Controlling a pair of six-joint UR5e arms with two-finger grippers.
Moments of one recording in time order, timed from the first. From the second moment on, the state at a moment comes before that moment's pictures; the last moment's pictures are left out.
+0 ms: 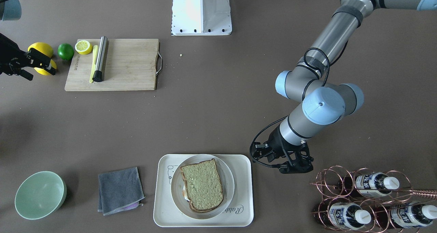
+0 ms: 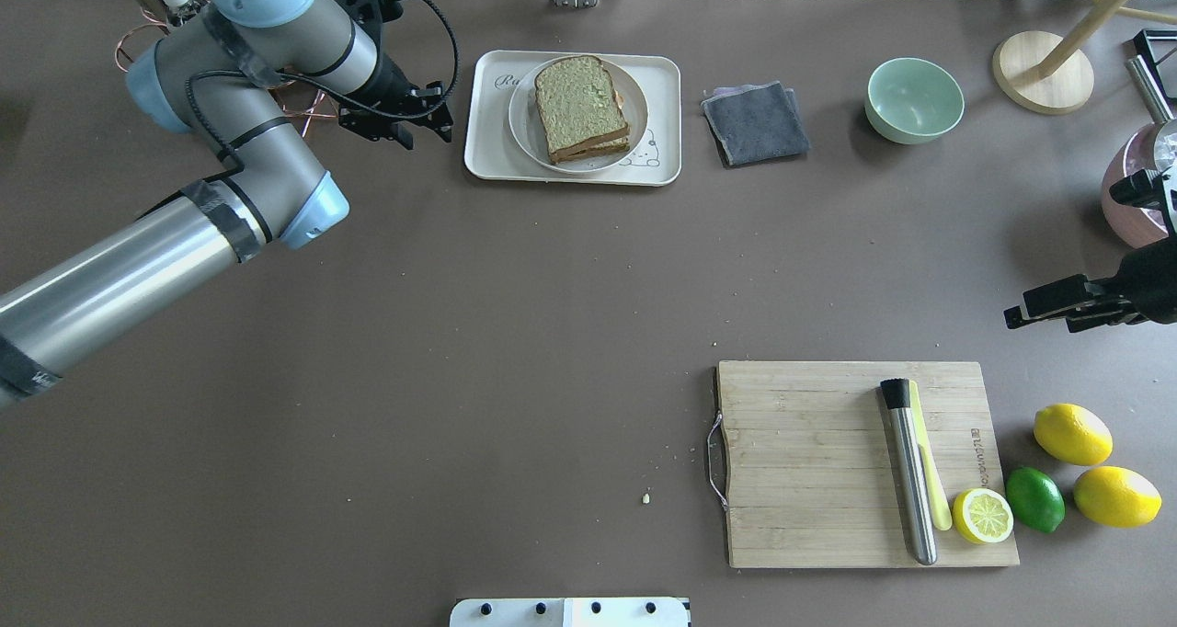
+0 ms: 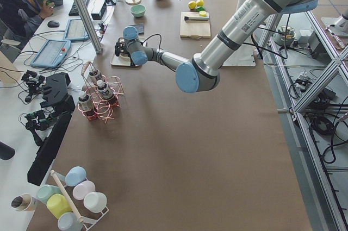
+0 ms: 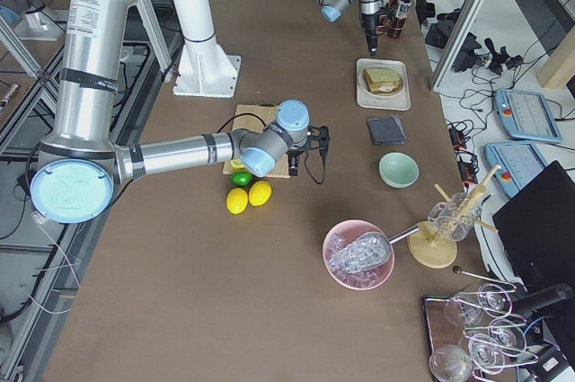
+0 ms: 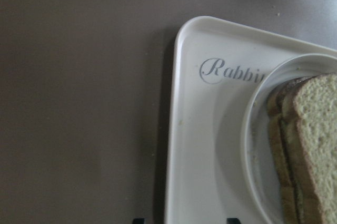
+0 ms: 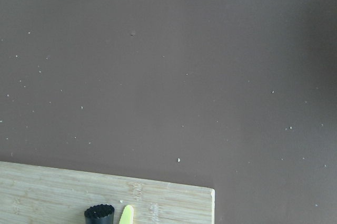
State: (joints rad) left arm -0.89 -2.32 -1.15 -2.14 -2.18 -1.06; right arm 1.03 -1.75 1.85 -0.91 2.38 0.86
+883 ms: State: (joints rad) left arm -1.10 -1.83 -1.76 -1.67 -2.20 -0.33; right arm 1.29 -1.75 1.82 -1.30 2.39 0.21
